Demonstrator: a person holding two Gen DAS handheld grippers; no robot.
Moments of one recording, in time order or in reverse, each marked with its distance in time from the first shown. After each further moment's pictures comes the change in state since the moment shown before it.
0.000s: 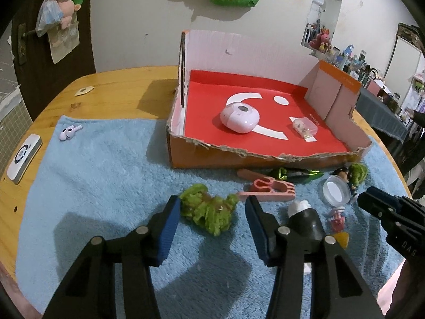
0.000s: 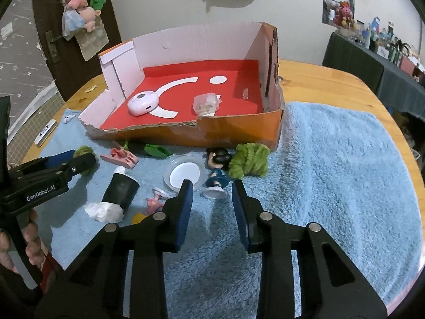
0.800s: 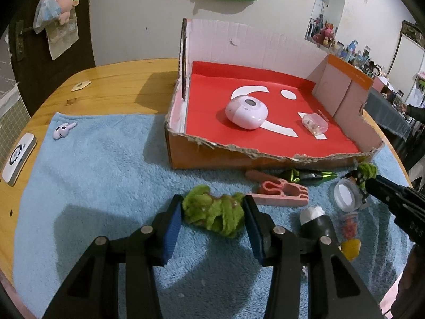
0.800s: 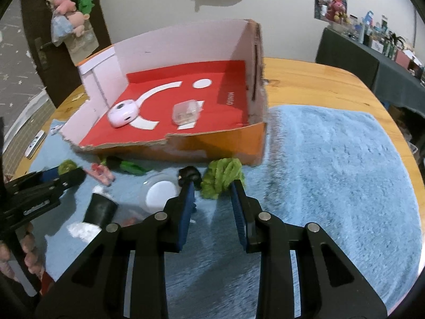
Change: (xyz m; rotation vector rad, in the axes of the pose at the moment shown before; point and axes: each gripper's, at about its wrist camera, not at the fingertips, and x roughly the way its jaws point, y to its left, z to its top) left arm 0.016 0.002 0.005 0.003 0.036 0.014; right arm 0.013 -0.014 0.013 0.029 0.000 -0.015
